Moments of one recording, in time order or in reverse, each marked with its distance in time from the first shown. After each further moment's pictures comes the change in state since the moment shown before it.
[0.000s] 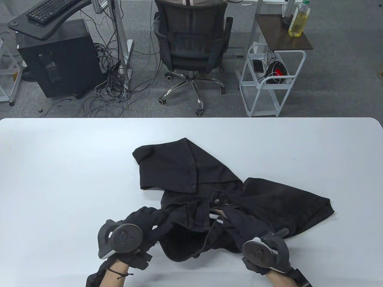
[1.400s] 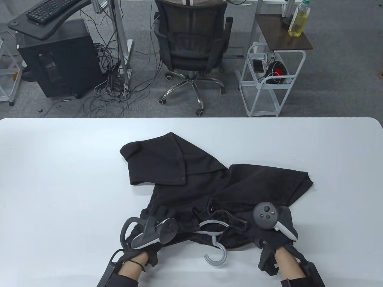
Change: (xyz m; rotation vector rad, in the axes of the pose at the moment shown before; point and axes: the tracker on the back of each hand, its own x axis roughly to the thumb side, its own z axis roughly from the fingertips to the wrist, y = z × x) left_hand -0.014 -0.081 -0.022 -0.412 0.208 -0.399; right_hand -0.092 0.065 0.004 0.690 0.350 -0.187
